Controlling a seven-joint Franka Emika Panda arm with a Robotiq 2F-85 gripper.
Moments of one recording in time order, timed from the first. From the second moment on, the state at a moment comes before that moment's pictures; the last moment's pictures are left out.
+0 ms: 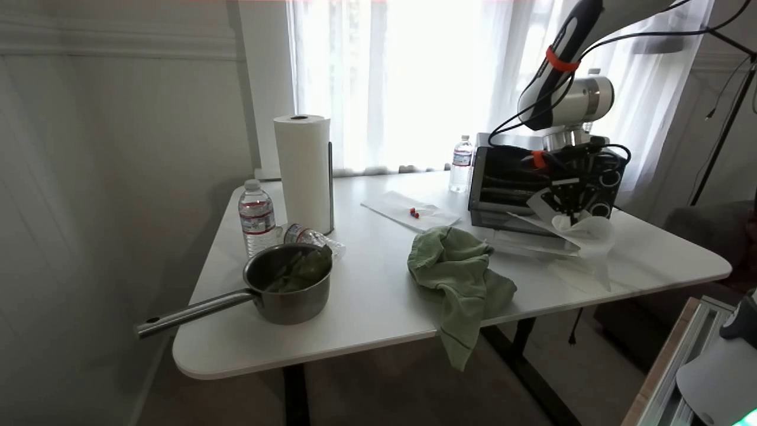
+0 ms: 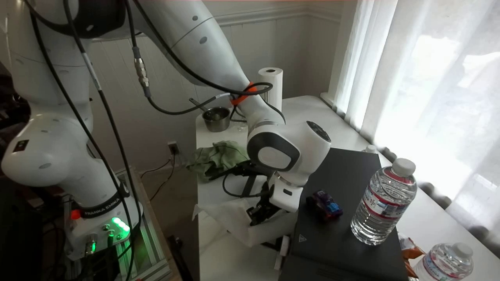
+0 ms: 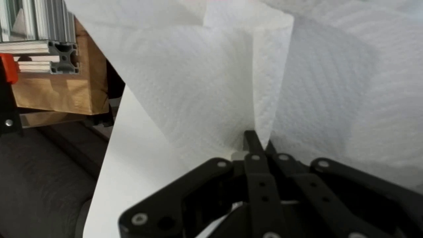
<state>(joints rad) -0.29 0.47 -0.38 -2.13 0.01 2.13 0.91</state>
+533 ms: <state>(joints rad) -0.27 0.46 -0.31 -2.13 0.06 2.17 0.82</state>
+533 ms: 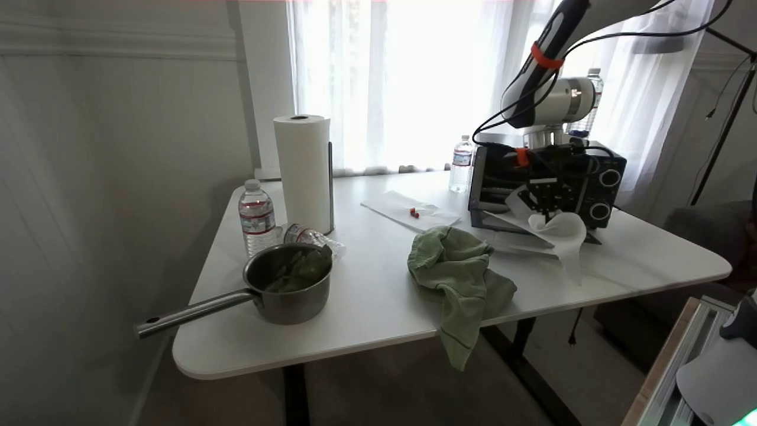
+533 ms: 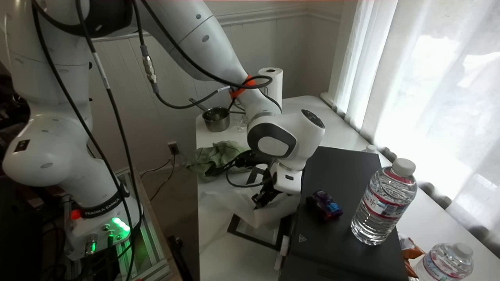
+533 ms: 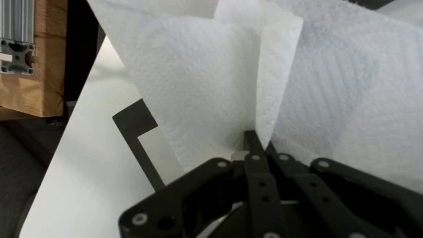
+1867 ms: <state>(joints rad) -0.23 0.42 -0.21 -2.14 0.32 2.30 0.48</state>
